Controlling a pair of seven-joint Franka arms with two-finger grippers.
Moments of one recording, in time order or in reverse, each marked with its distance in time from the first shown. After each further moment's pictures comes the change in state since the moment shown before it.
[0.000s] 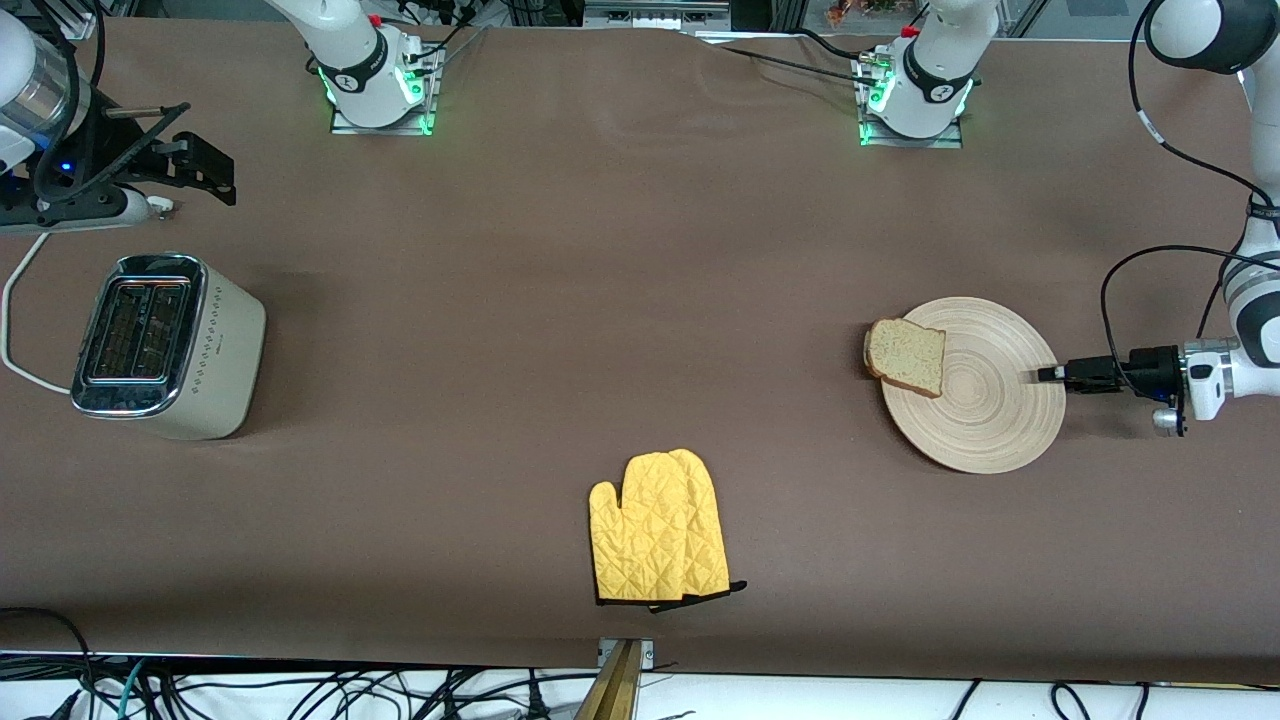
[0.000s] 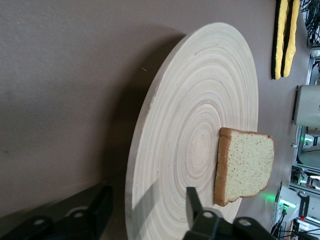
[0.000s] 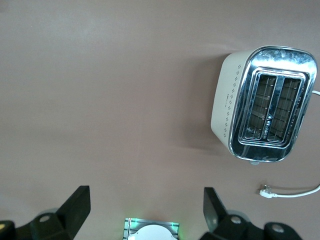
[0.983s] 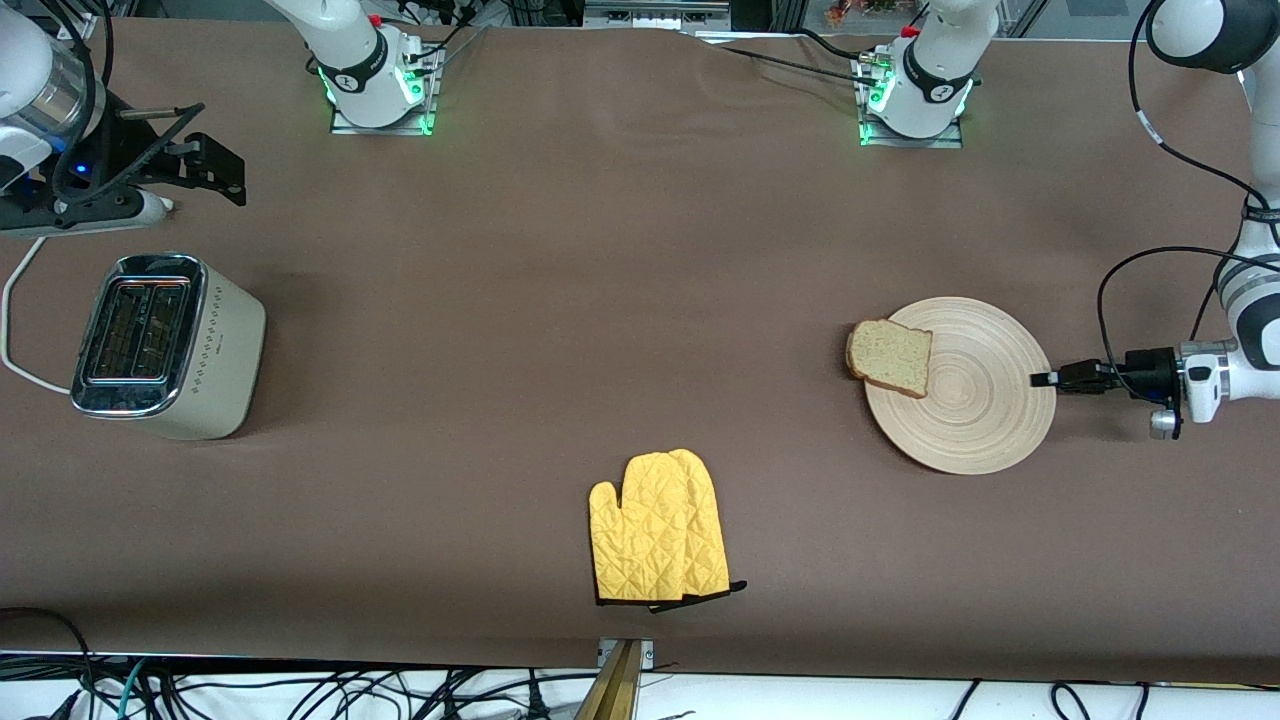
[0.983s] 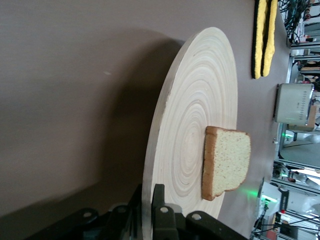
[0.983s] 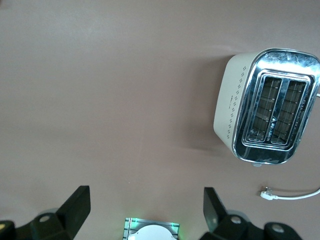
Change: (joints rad) left arm 0.004 0.005 -0.058 0.004 -0.018 -0.047 -0.039; right arm 0.014 0.002 0.004 0.000 0.000 0.002 0.000
